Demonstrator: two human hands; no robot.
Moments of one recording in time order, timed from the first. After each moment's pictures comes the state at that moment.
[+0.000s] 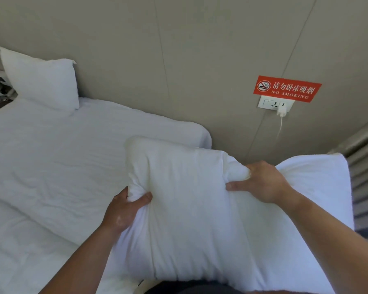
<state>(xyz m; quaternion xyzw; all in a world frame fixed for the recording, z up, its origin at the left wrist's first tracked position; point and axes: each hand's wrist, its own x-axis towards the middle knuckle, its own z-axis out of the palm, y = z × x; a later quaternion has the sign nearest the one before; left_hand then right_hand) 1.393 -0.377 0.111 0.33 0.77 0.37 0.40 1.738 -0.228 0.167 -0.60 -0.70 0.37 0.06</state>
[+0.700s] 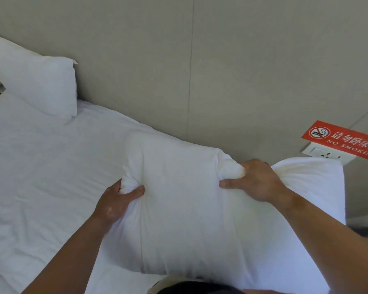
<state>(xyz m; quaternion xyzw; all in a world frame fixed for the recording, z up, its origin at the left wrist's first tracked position) 1.219 -0.144 0.093 0.30 0.75 0.42 0.41 1.549 0.020 0.164 -0.59 -0.72 0.36 0.04</state>
